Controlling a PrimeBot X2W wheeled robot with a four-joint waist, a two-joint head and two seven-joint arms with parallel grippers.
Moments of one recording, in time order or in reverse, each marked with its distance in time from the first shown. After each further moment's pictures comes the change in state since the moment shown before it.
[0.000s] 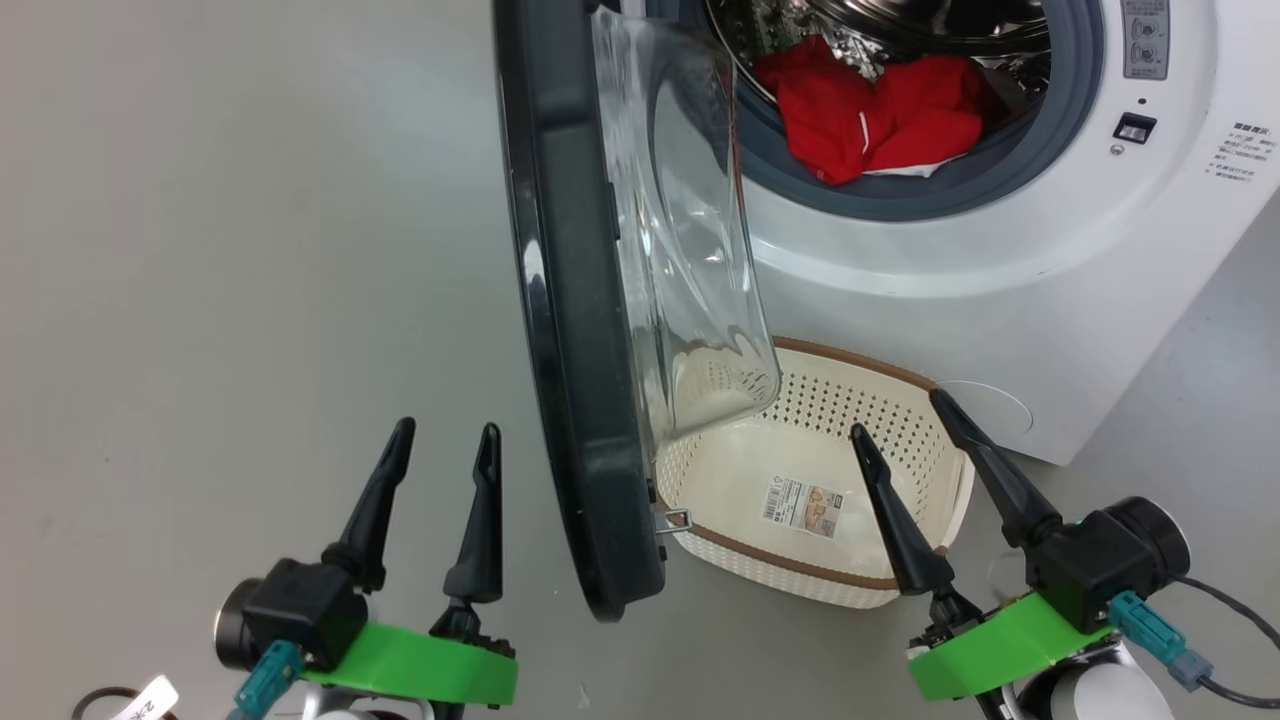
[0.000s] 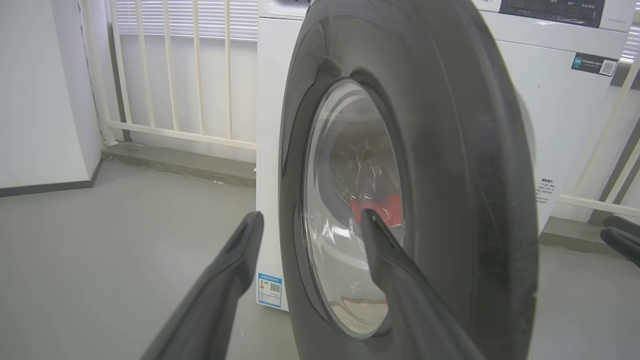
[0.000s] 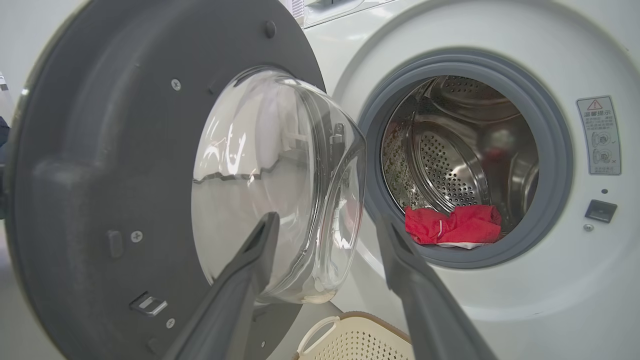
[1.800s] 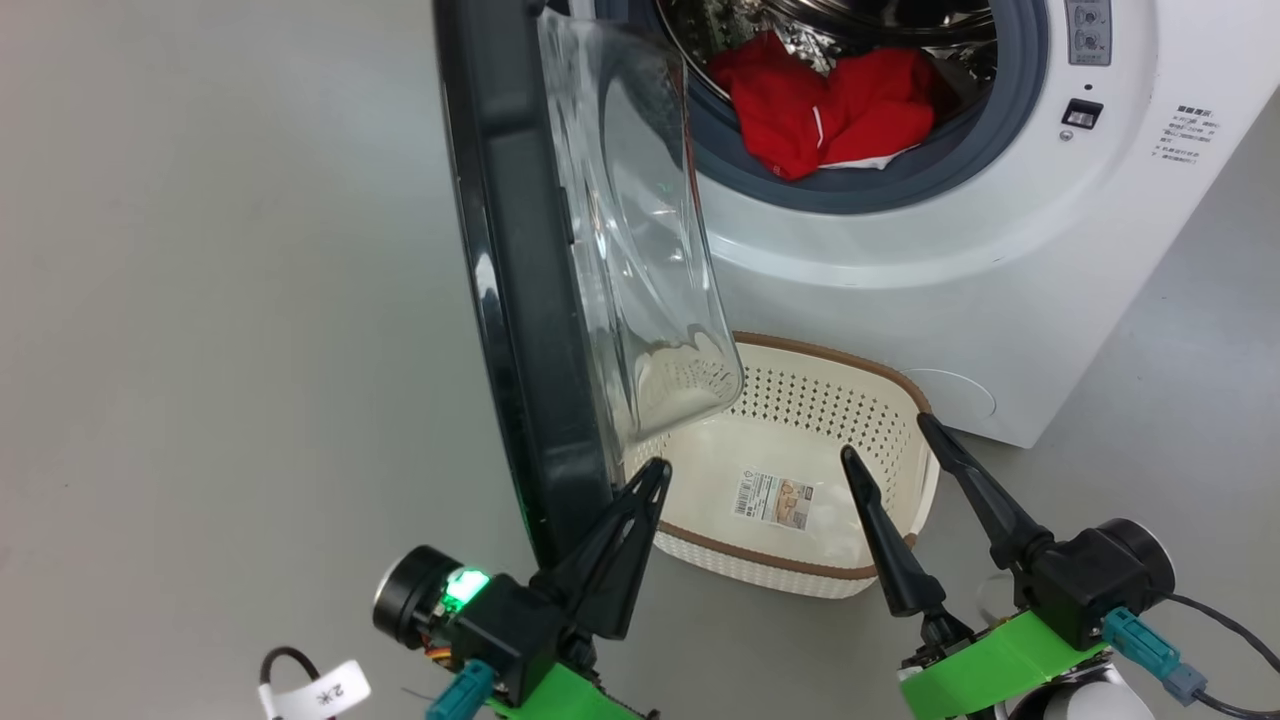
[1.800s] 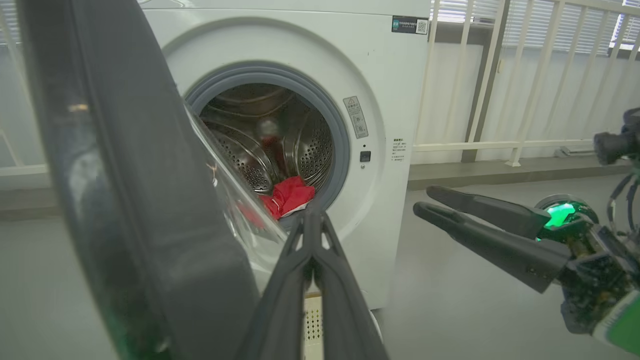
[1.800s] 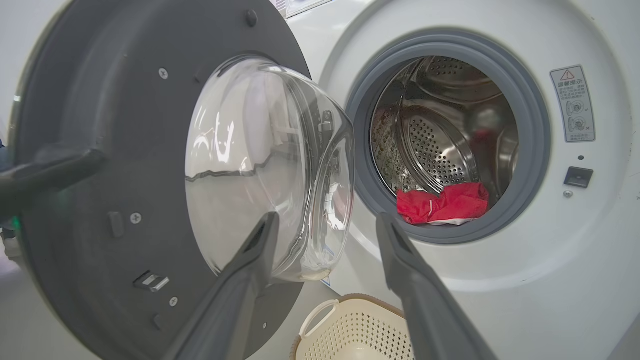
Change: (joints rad) left arm -0.051 0.013 -0.276 -0.057 0.102 -0.037 0.071; right arm 0.034 0.001 0.021 -0.003 0.035 0.000 -0.005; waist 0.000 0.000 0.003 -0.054
